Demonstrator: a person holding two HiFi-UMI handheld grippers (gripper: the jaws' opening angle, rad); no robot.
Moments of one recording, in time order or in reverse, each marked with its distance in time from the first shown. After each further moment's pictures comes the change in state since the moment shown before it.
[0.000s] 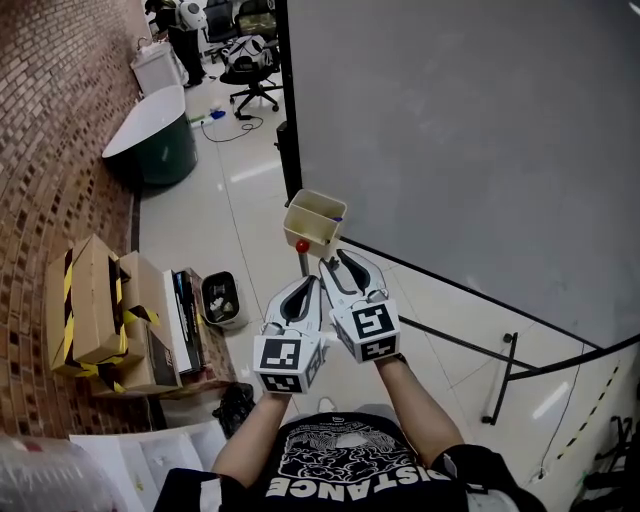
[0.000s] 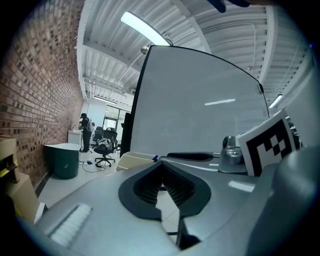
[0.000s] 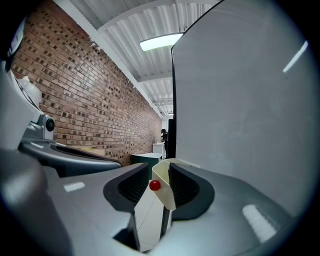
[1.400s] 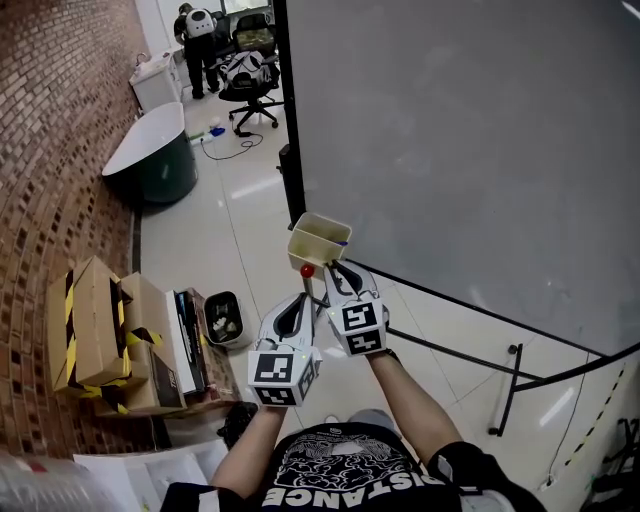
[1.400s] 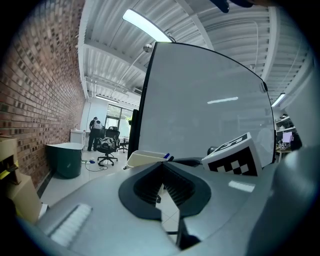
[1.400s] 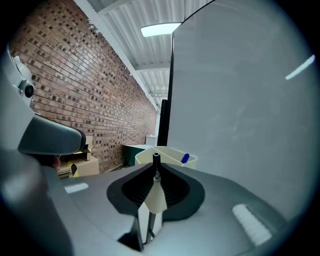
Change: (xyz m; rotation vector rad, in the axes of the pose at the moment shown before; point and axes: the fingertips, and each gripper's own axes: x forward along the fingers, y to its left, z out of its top) left arm 0.013 0.035 -0.006 0.000 0.017 0.022; right arm 0.060 -0.031 -0.038 -0.054 0.090 -0.085
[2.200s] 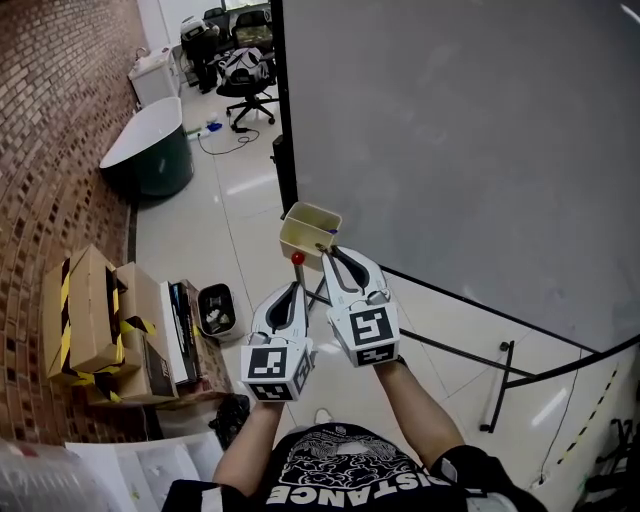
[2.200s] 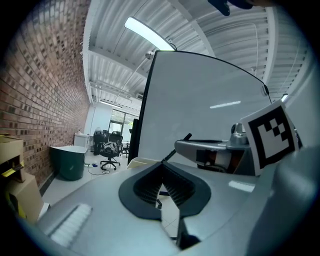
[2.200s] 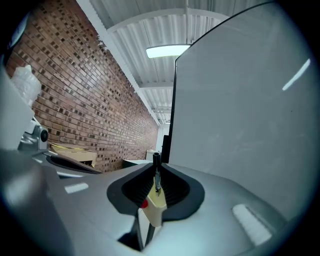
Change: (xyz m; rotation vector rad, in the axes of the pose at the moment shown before) left arm -0.021 -0.017 0.022 -0.016 -0.063 0.043; right arm -0.075 0.008 0.083 -0.036 -0.183 0.011
